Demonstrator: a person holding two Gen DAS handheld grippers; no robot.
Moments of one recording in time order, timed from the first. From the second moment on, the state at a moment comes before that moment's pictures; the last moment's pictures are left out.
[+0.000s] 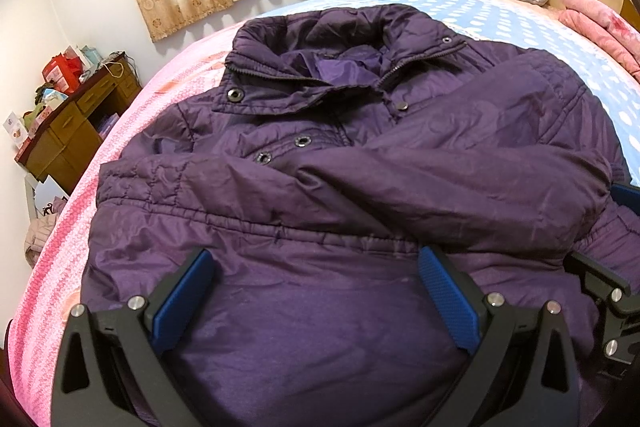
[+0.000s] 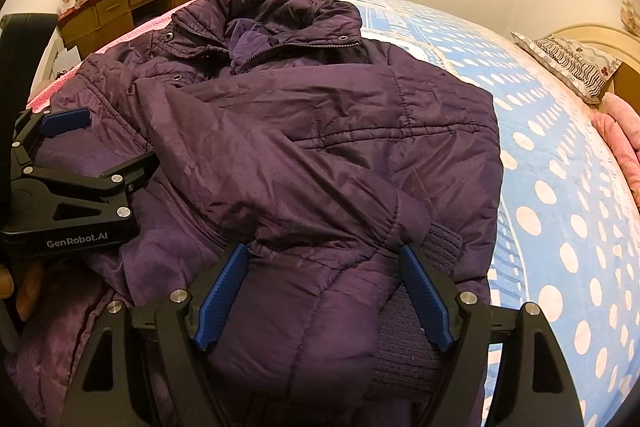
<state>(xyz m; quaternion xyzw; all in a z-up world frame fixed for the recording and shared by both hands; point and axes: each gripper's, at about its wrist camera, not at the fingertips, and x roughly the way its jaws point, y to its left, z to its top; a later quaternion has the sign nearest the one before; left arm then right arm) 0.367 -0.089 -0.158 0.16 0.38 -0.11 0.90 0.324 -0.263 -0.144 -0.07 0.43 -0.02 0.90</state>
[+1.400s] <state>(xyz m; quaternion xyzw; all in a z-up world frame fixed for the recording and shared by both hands) 0.580 -0.061 -0.097 0.06 0.43 -0.13 0.89 0.559 -0.310 -0.058 0.03 0.42 0.11 0.90</state>
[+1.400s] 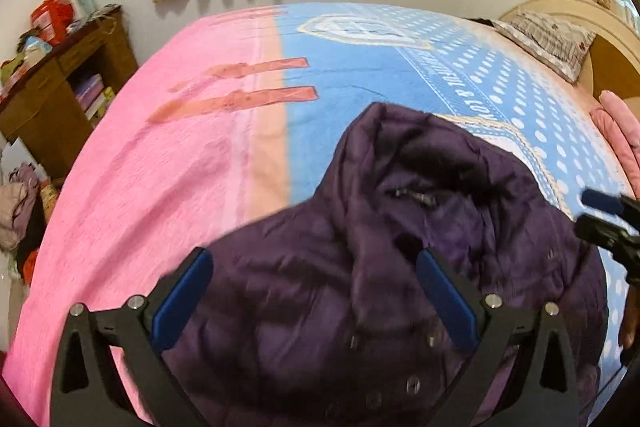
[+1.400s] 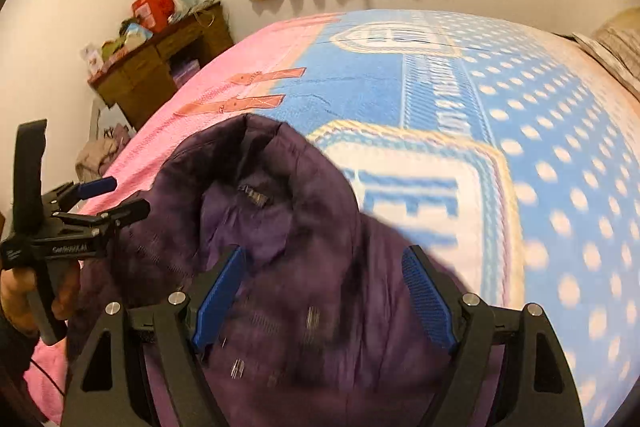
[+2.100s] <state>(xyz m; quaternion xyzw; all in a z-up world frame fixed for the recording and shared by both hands) 0.574 -0.070 -0.094 0.21 0.34 -0.17 0.90 0.590 -0.291 -0.079 -0.09 0.42 0.08 0.90</state>
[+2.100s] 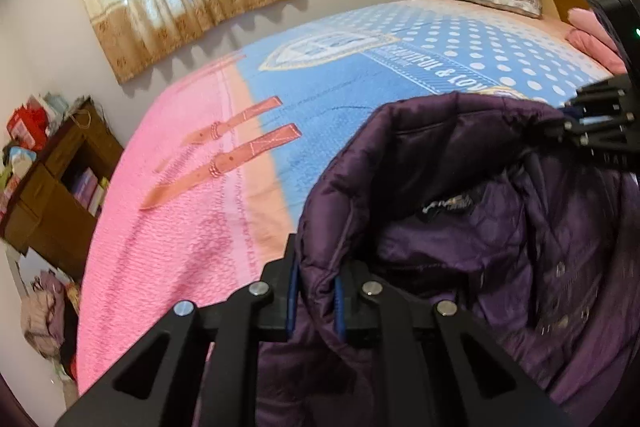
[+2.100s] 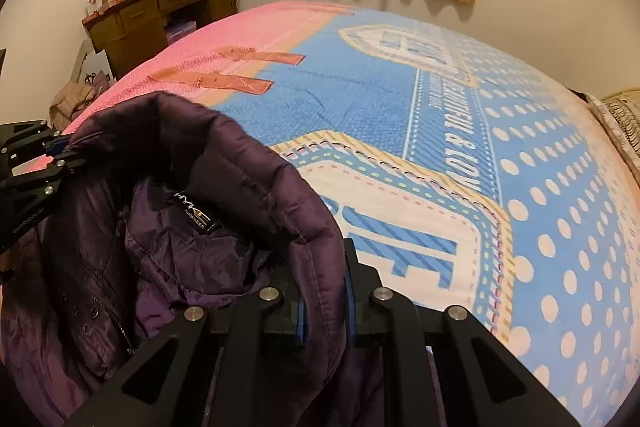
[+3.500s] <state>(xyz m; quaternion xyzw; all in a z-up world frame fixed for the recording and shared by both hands) 0.472 -0.074 -0.156 0.49 0.20 -0.19 0.83 0.520 -0.304 -0.105 -0.15 0.50 0.02 0.85</state>
